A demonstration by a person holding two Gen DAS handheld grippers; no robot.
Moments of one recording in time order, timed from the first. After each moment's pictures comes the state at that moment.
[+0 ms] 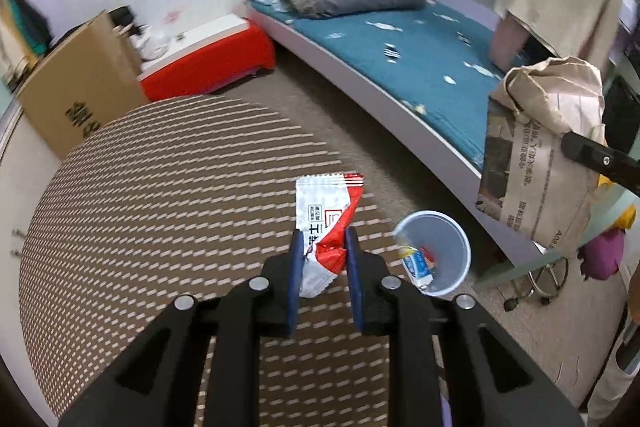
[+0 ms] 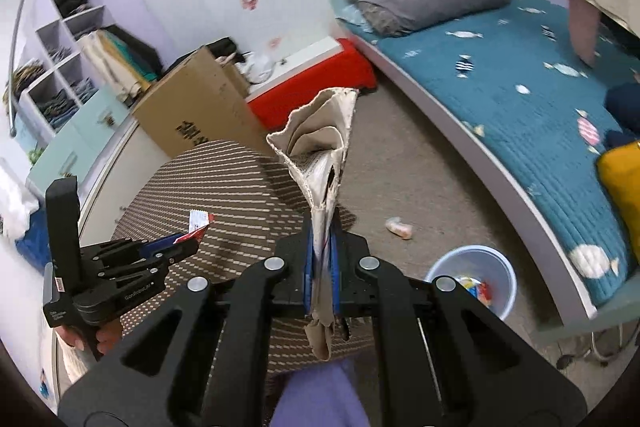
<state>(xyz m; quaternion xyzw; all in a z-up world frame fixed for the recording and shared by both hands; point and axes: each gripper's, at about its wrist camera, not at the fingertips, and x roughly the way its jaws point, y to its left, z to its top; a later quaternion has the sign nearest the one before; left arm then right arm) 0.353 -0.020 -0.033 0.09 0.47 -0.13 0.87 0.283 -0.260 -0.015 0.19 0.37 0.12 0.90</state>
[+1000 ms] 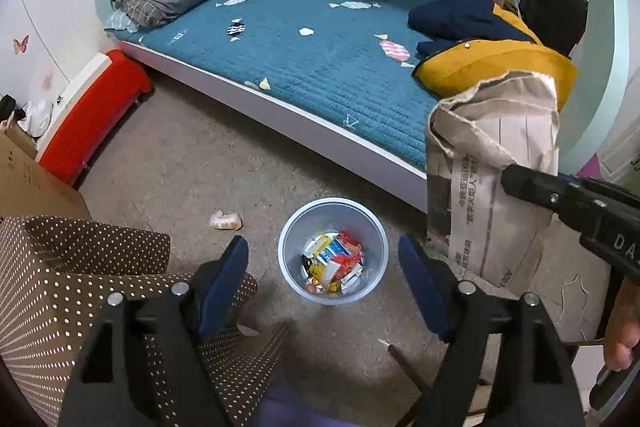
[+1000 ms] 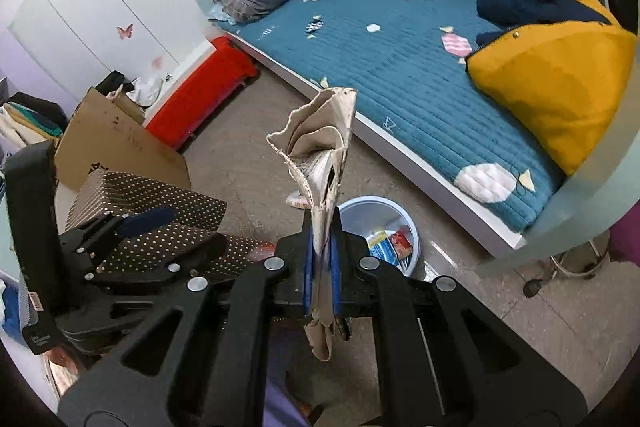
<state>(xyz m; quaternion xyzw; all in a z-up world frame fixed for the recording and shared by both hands) 0.347 -0.267 -0.109 0.20 0.49 -0.28 0.80 0.240 -0.424 -0.101 0.27 0.43 -0.05 0.86</state>
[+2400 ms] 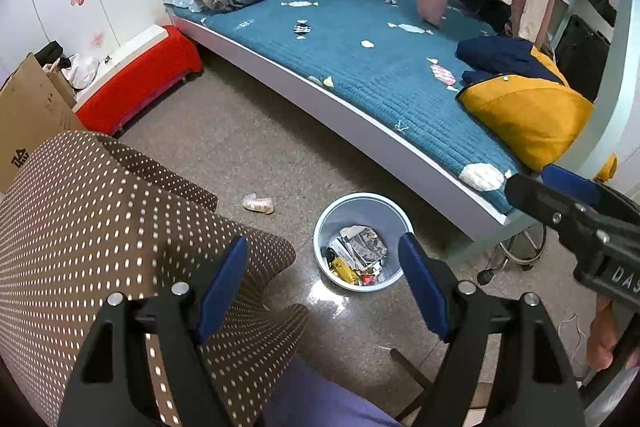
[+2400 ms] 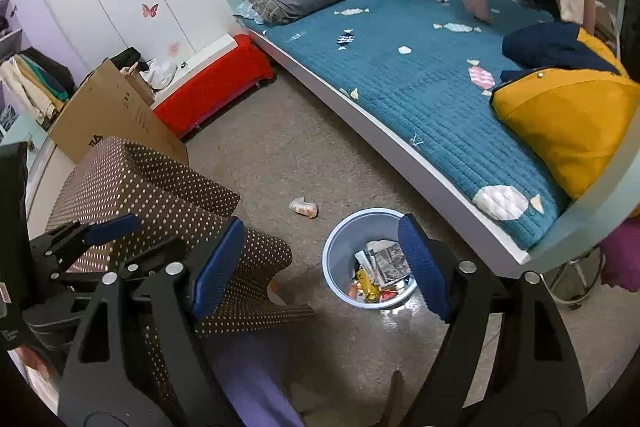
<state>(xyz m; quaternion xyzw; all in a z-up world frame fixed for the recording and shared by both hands) 0.320 -0.169 -0.080 0.13 0.48 -0.21 0.84 0.232 -0.351 -0.076 0.19 0.40 -0.04 0.89</state>
